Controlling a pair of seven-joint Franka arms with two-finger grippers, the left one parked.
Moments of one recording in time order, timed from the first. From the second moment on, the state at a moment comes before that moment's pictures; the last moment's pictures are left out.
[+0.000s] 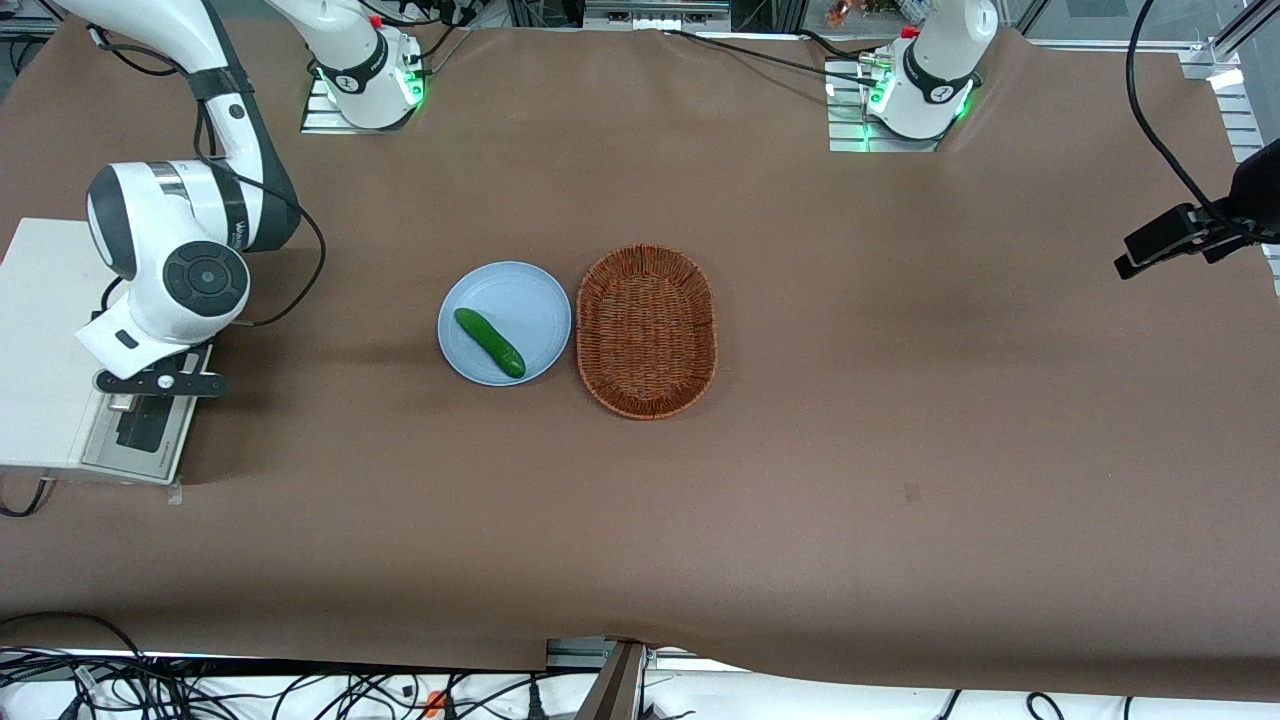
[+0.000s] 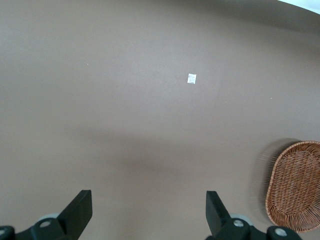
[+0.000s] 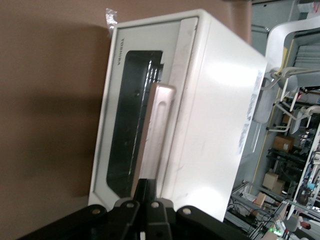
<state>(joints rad) 0.08 0.29 -0.01 -1.89 -0.86 1.89 0.36</state>
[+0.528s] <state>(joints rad) 0.07 0.37 -0.08 -1.88 -0.89 2.03 0.36</state>
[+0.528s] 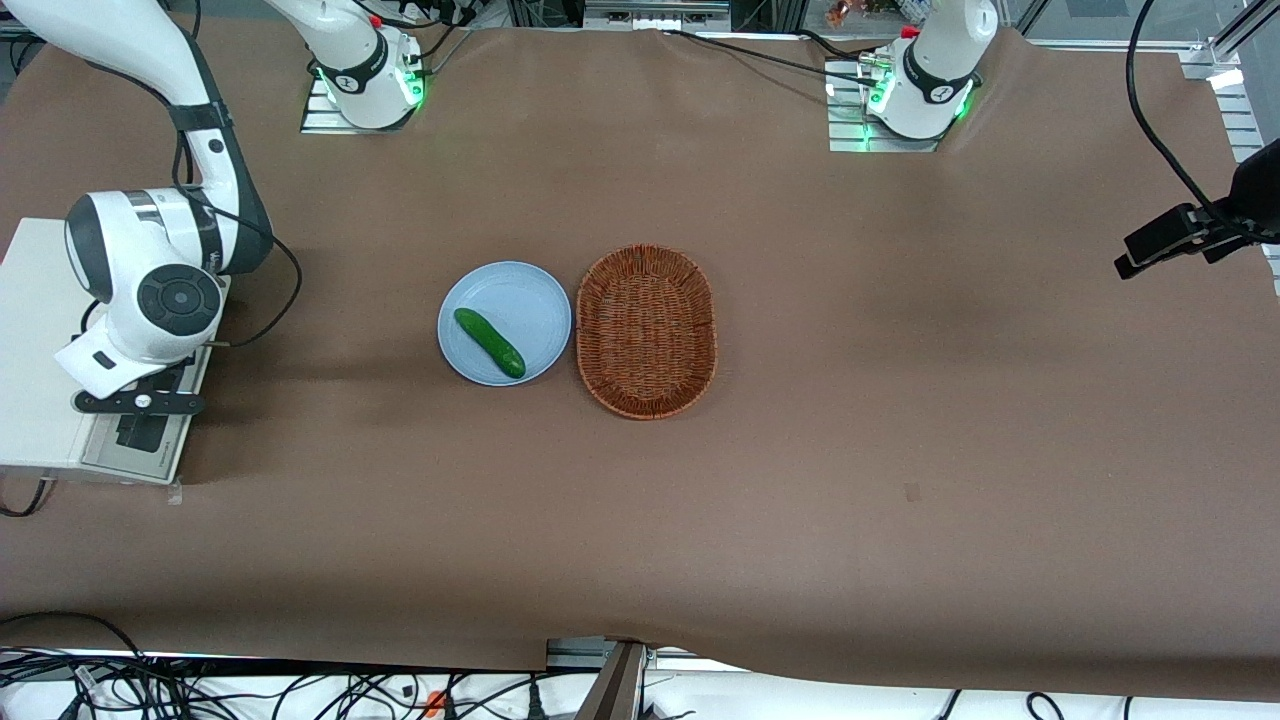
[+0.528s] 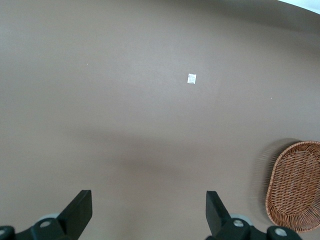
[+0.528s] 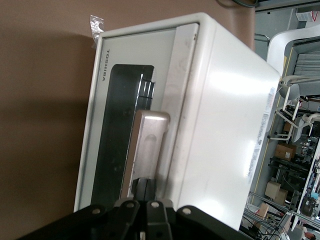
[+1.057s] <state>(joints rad) 0.06 0.37 -0.09 -1.87 -0.89 2.03 0.37</state>
